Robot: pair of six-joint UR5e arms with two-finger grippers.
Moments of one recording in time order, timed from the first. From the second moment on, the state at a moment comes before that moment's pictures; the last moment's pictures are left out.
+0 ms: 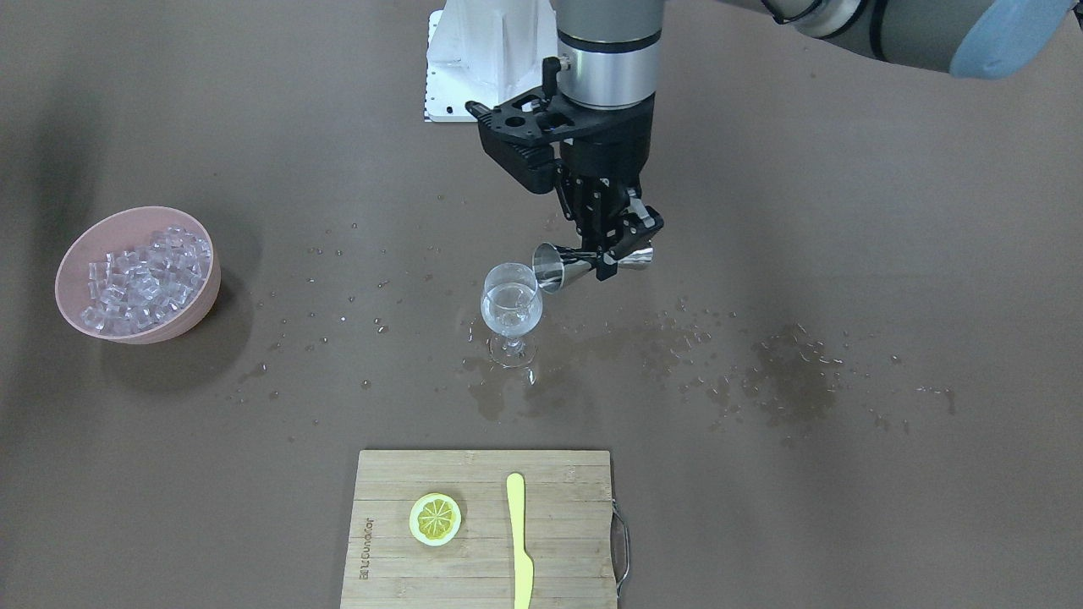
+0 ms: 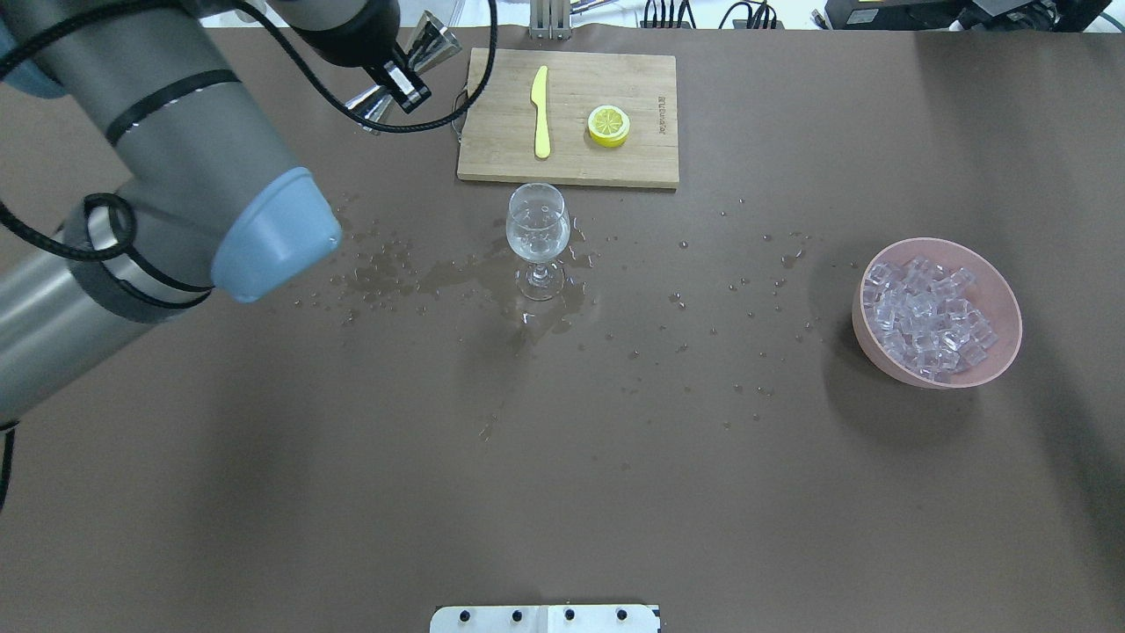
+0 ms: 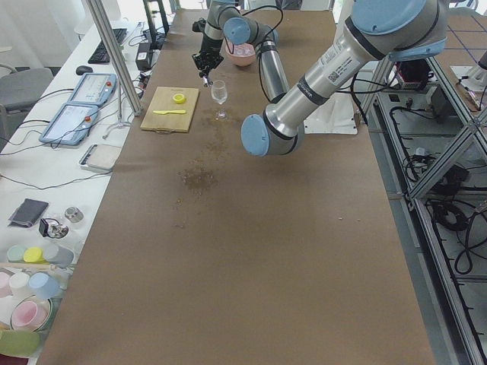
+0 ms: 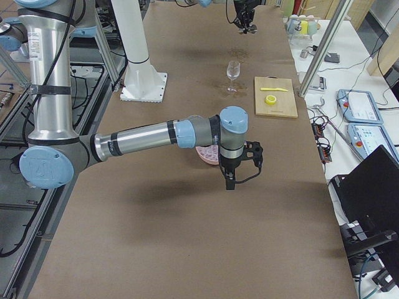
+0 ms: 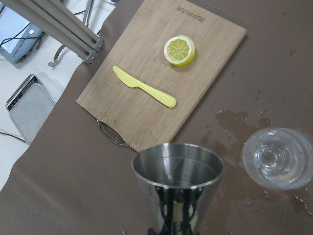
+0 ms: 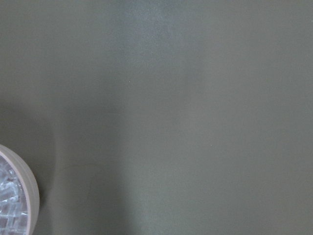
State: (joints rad) left arm -0.89 -2.38 -1.83 -1.40 -1.91 -0.15; right arm 1.48 -1.59 1.83 -1.66 2.27 0.12
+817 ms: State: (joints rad) left arm -1.07 -1.93 -1.91 -1.95 -1.96 -0.58; right arm 1.48 -1.59 1.83 -1.66 2.27 0.12
